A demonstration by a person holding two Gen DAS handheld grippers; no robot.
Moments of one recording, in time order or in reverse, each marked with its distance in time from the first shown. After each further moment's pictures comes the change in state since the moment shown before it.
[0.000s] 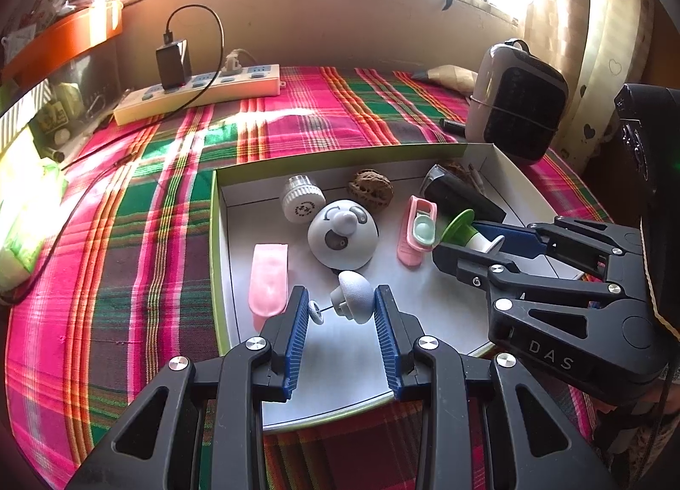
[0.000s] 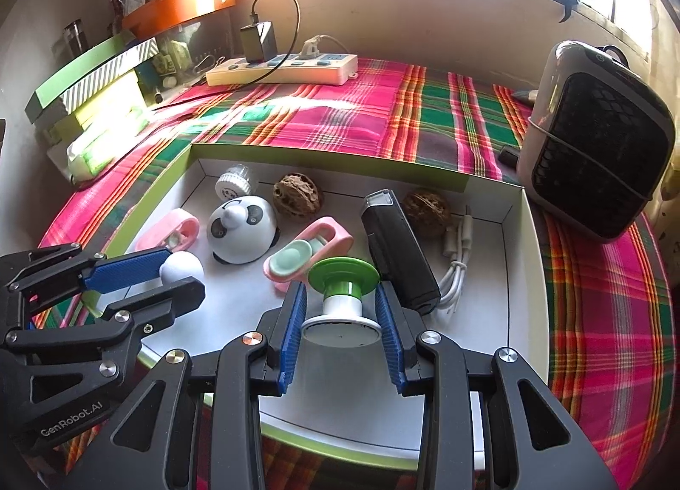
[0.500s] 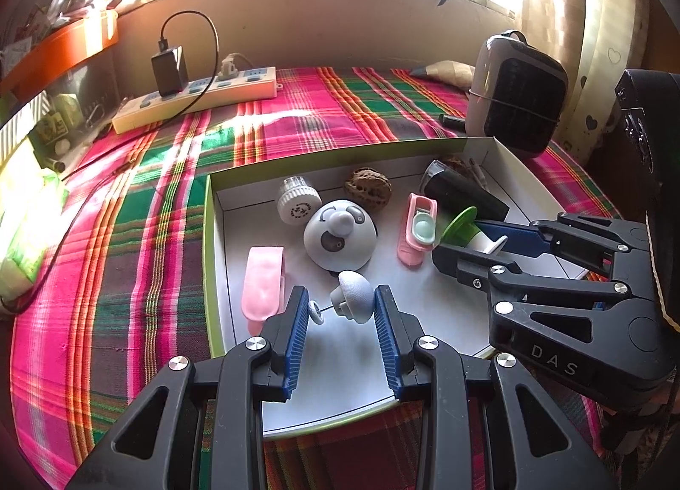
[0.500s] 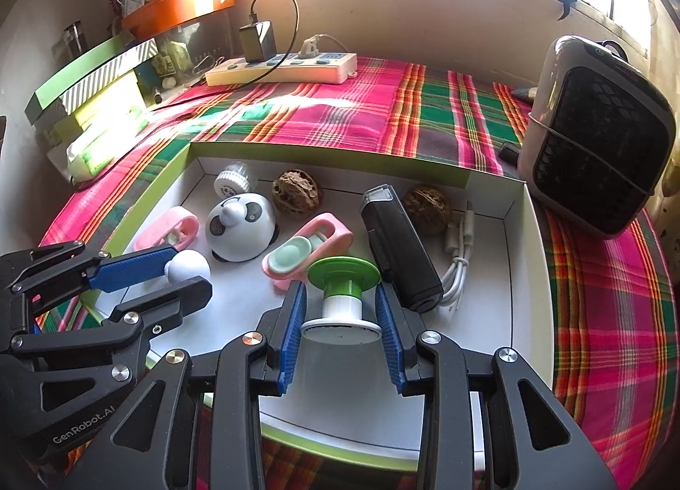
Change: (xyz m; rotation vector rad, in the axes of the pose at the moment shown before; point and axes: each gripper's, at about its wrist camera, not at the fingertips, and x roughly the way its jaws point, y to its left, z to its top) left arm 0.005 -0.007 0.000 0.025 -0.005 0.023; right arm 0.001 -0.001 -0.002 0.006 -0.006 0.003
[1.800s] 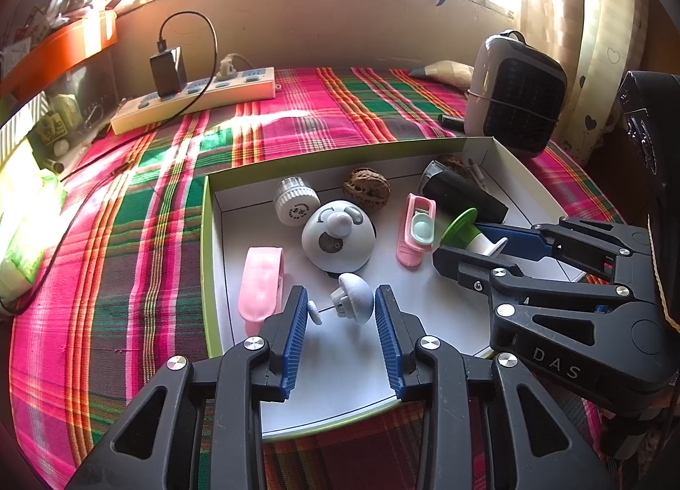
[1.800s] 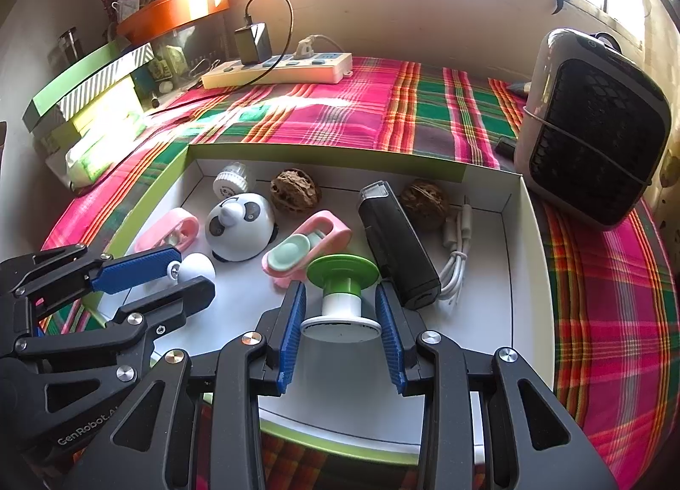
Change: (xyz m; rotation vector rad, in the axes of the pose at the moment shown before) left arm 0.000 0.000 -0.001 0.001 -0.002 -0.004; right arm -0.001 0.000 -0.001 0.023 0.000 0.000
